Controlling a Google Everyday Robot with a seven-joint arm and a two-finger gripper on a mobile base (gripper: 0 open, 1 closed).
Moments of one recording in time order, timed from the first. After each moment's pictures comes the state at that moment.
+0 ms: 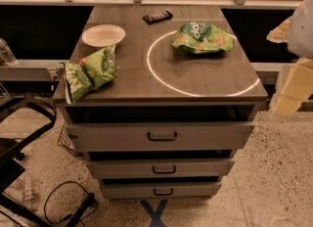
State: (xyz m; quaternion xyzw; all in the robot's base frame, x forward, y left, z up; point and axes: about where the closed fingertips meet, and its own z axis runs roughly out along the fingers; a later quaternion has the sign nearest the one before) arm 0.438 -0.217 0.977 -0.60 0.78 -0.03 0.16
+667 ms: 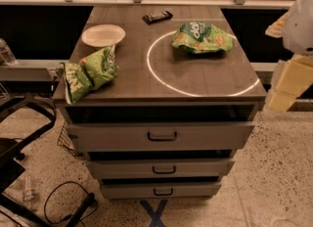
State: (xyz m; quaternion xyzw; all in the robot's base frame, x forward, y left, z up) arm 0.449 -0.211 0.979 -0.60 0.78 -0.06 0.16
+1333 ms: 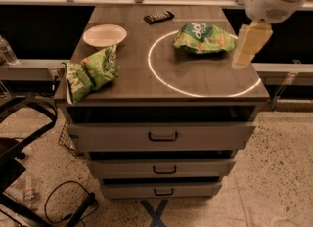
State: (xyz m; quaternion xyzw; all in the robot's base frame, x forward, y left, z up) arm 0.574 -0.187 1.002 -0.65 0.69 -0.17 0.26
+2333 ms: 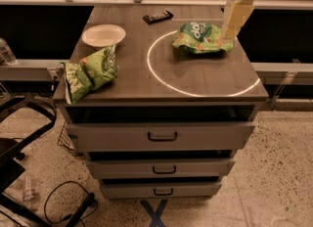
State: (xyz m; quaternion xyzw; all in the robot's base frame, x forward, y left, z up) arm 0.642 -0.164 1.031 -0.69 0.62 -0.21 0.30
